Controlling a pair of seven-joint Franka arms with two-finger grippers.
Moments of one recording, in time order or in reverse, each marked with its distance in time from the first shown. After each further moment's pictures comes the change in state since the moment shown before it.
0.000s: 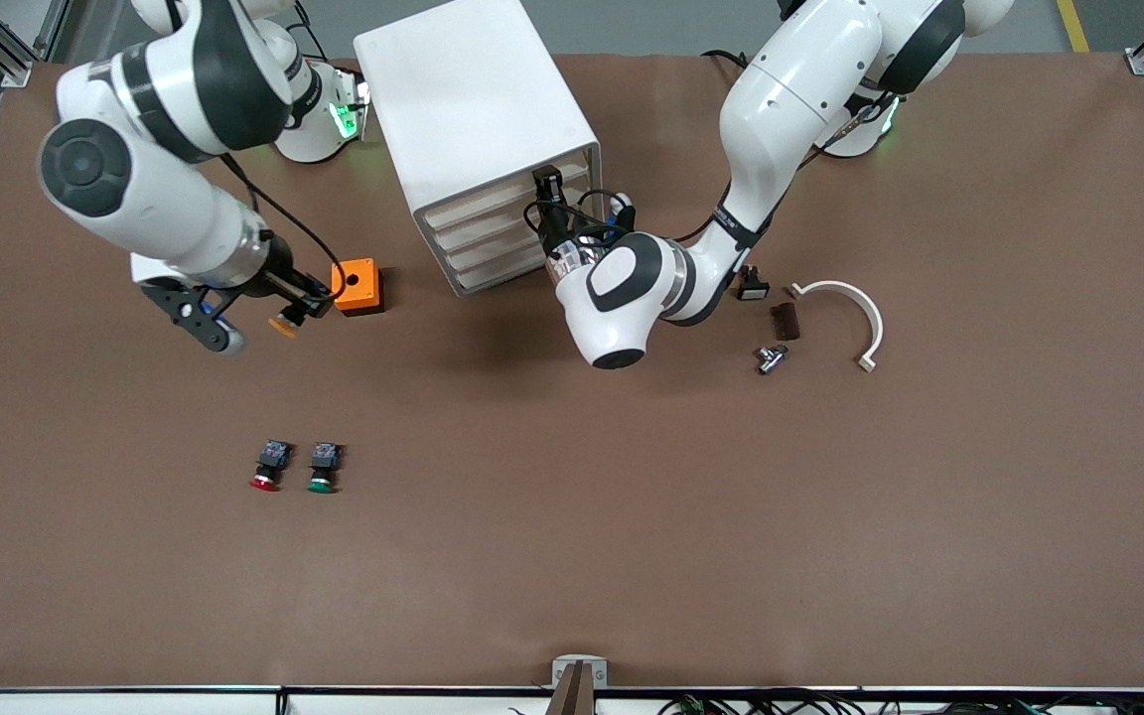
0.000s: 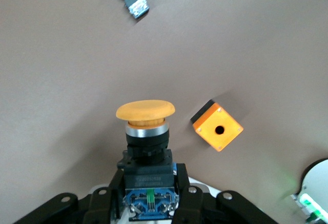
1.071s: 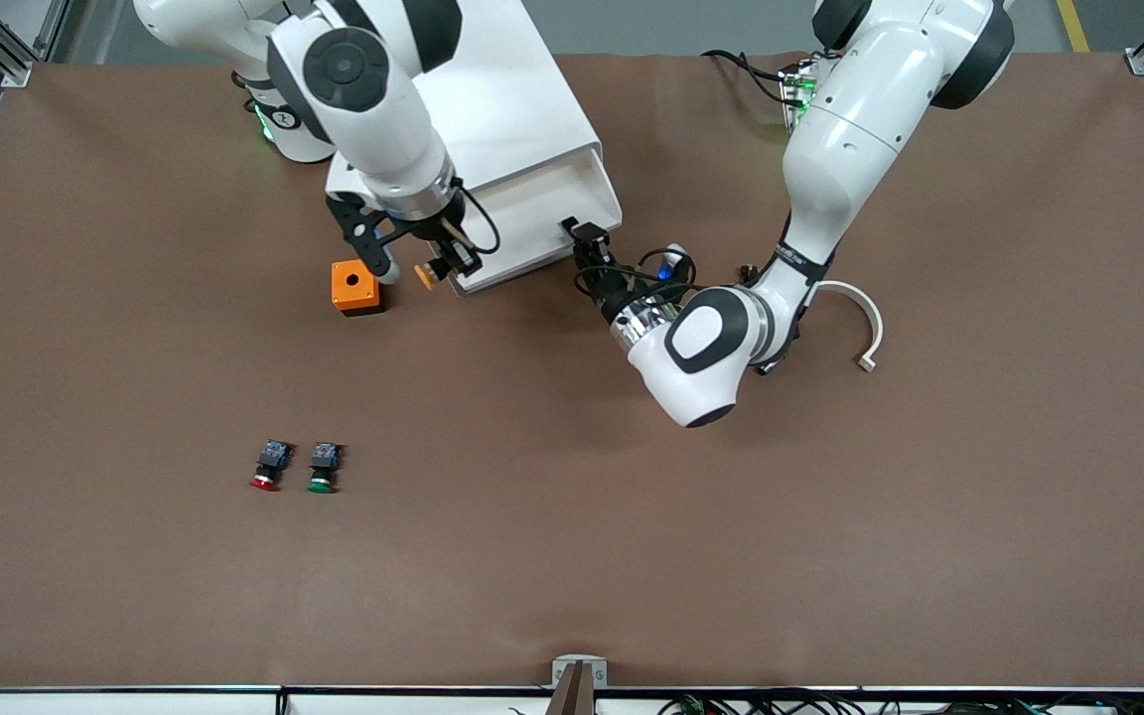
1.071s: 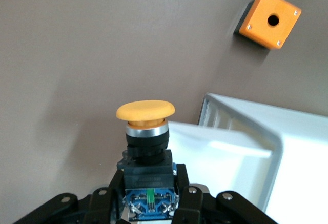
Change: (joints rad) left arm 0.192 0.007 0.008 0.002 -0.021 0.002 0.000; right arm 0.338 0.043 0.000 0.002 0.001 0.170 0.635
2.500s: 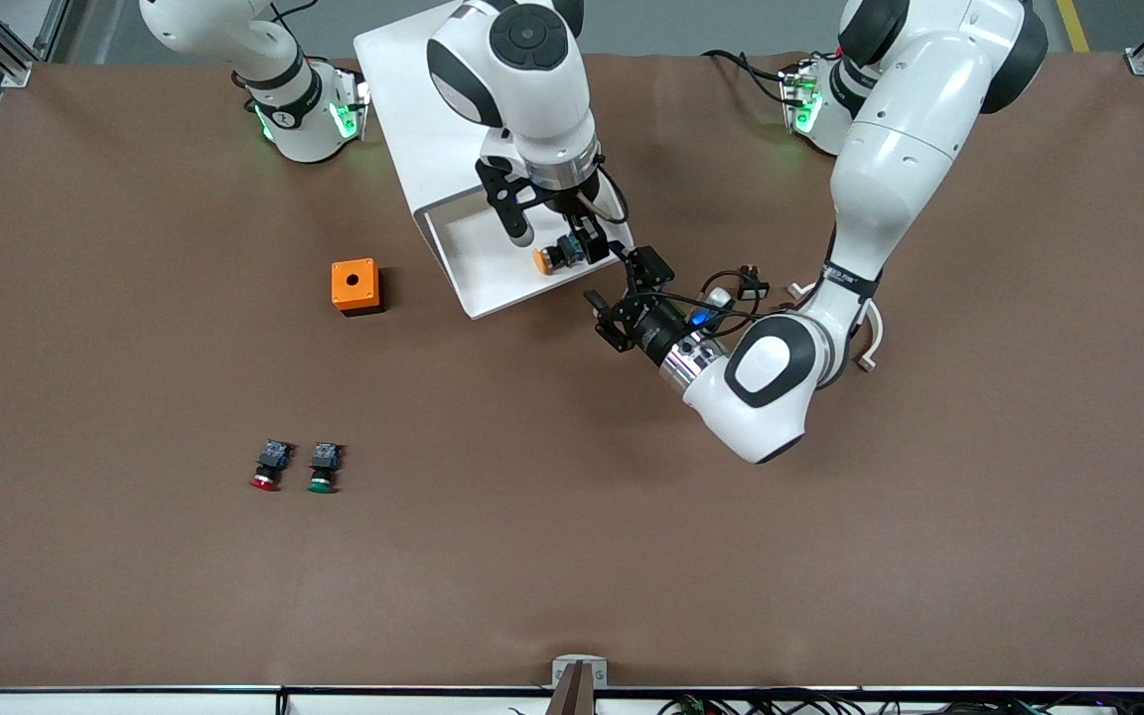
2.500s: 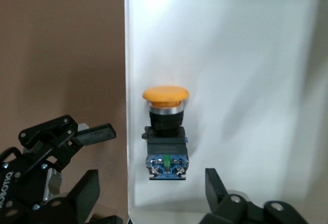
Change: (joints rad) left arm 0.103 -0.001 0.008 0.054 0.000 0.002 0.574; right arm 0.203 0.187 -0.014 0.181 0.001 0.094 0.318
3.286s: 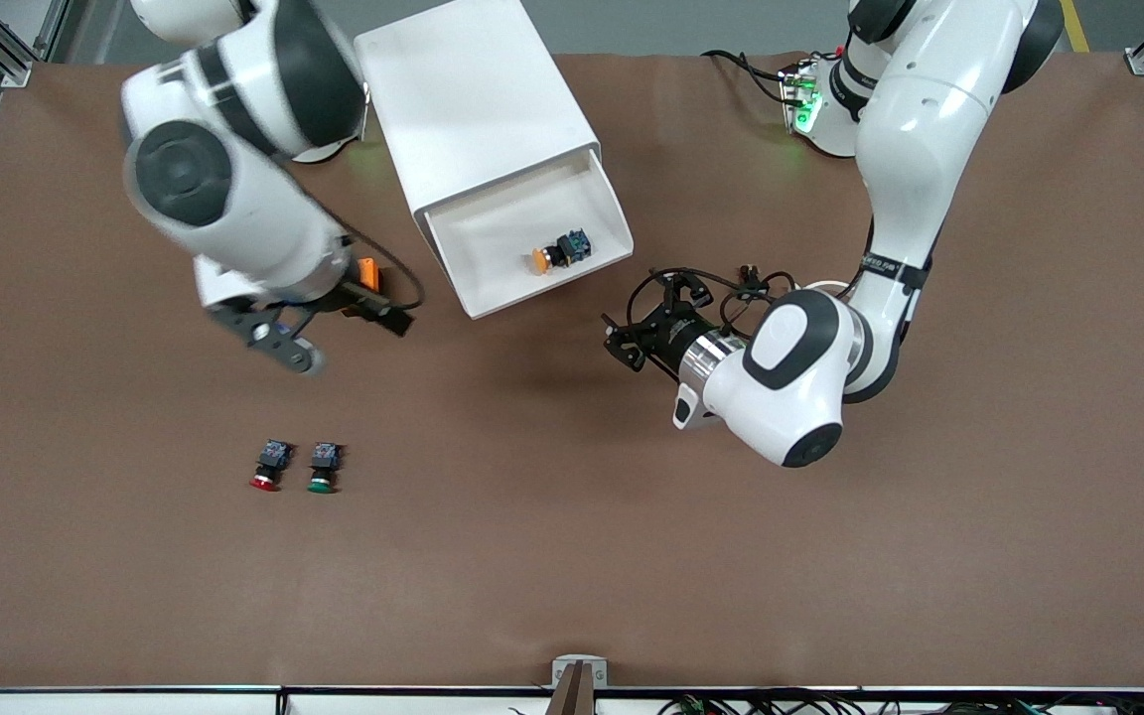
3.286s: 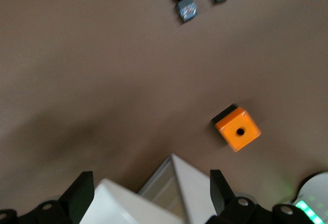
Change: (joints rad) left arm -0.019 -0.104 -0.006 0.103 0.380 0.135 0.591; right arm -0.495 -0.008 -0.027 0.216 -0.001 -0.468 -1.159
